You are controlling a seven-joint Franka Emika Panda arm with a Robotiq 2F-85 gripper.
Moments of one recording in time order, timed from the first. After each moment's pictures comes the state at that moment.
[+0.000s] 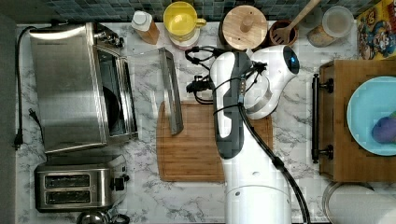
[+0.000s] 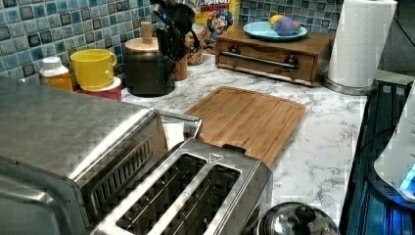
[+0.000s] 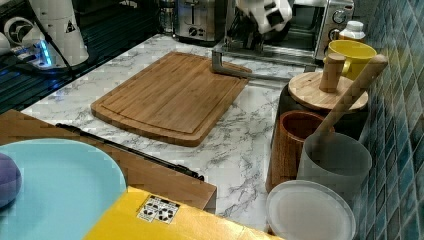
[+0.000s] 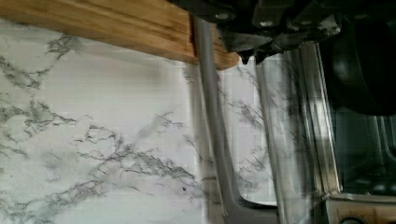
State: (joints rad) arm -0.17 0.47 0.01 -1.80 0.72 0.38 -1.34
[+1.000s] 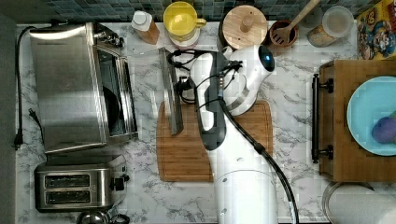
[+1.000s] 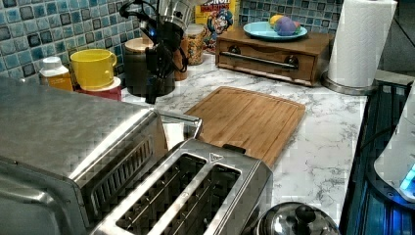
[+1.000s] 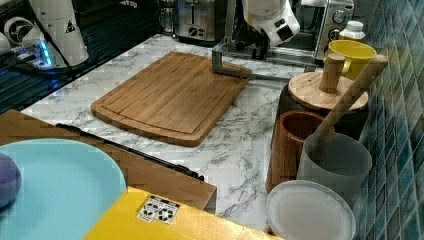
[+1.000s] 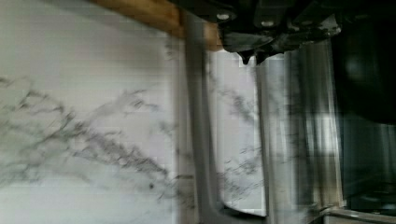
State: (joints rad) arm -0.17 0.54 0.11 -1.79 0.70 0.50 -1.39
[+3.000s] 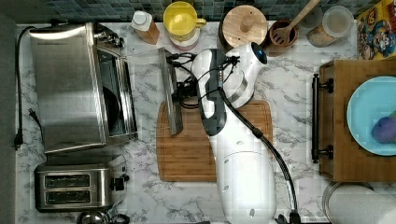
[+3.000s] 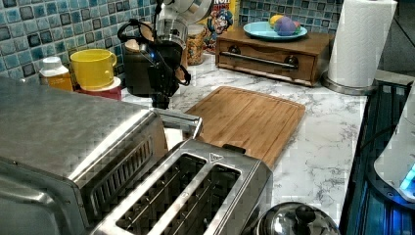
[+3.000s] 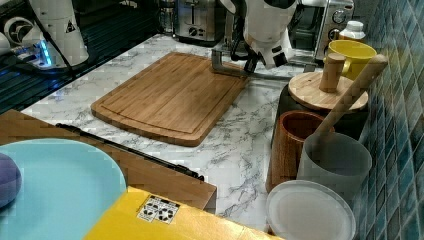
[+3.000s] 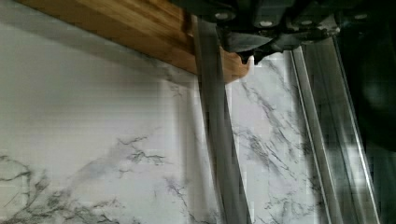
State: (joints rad) arm -0.18 0.67 0.11 -1.71 0.69 0.33 -1.30
